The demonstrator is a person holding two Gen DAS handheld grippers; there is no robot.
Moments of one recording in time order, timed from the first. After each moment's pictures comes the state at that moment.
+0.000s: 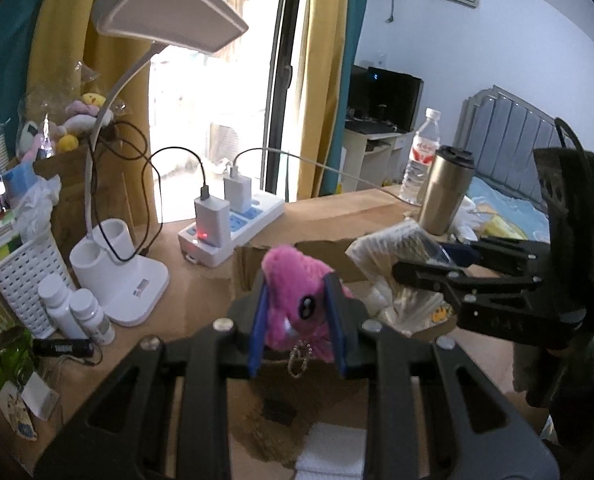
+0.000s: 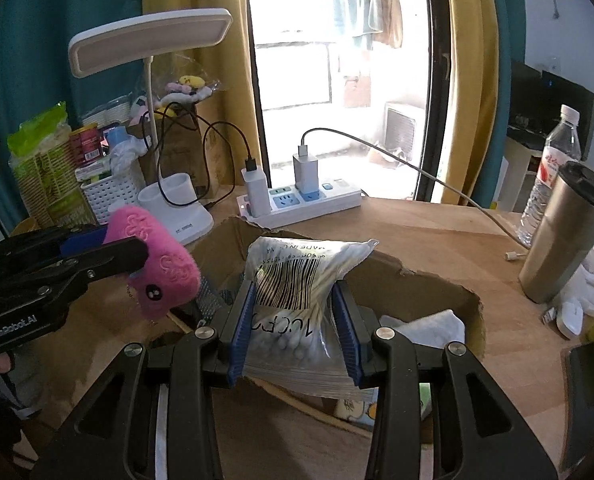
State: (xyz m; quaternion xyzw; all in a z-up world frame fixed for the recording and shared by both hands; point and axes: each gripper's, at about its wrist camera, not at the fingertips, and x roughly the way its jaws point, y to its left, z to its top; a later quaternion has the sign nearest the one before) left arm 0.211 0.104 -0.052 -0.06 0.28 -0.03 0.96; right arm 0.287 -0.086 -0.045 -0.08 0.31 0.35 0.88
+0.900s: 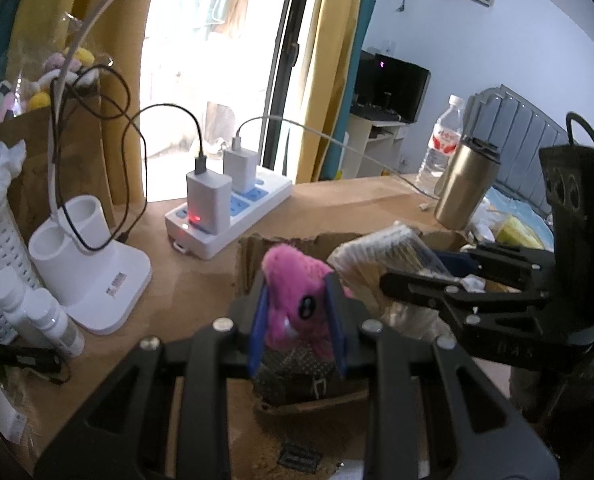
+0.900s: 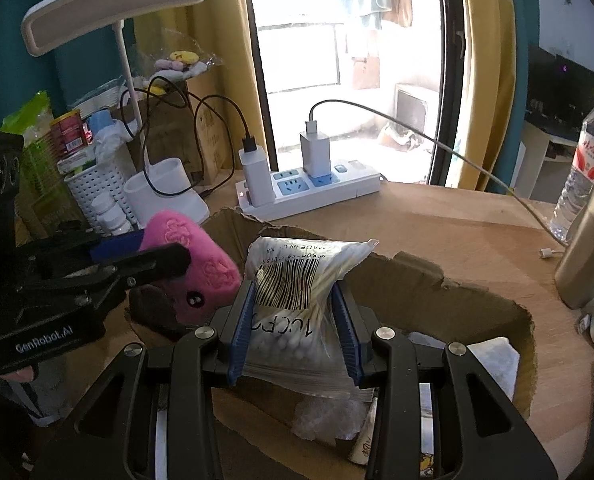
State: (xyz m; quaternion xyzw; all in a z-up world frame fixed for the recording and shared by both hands) left arm 0.264 0.124 -0.089 -0.09 0.31 -0.04 0.95; right arm 0.324 -0.055 -0.073 -0.08 0.34 0.36 0.86
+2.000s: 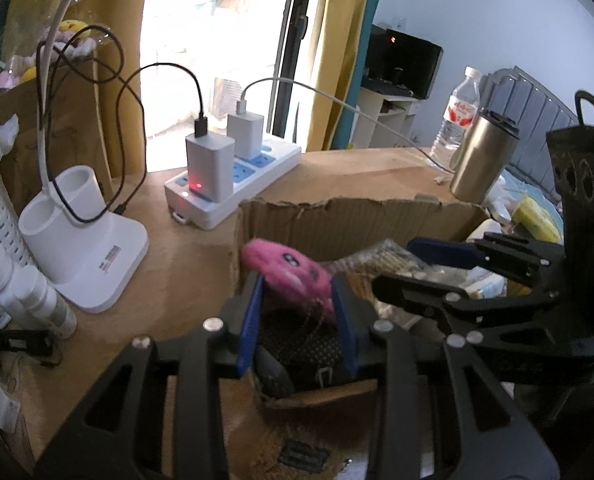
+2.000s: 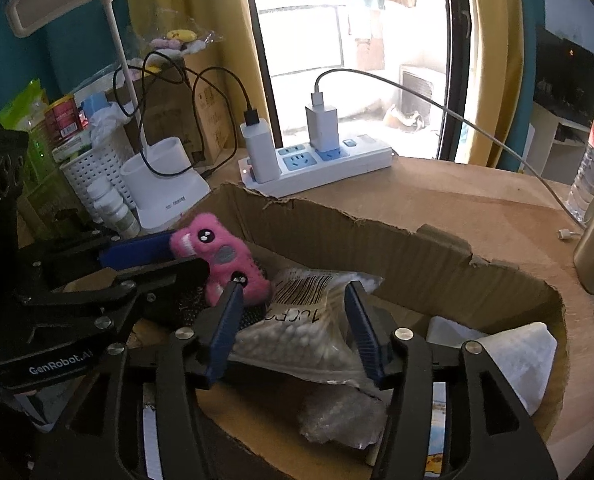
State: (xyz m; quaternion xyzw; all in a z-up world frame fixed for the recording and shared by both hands) left arm 0.279 0.120 -0.109 -0.08 0.35 -0.03 0.93; right arm 0.330 -0.046 -0.087 -0.08 0.37 0.37 0.85
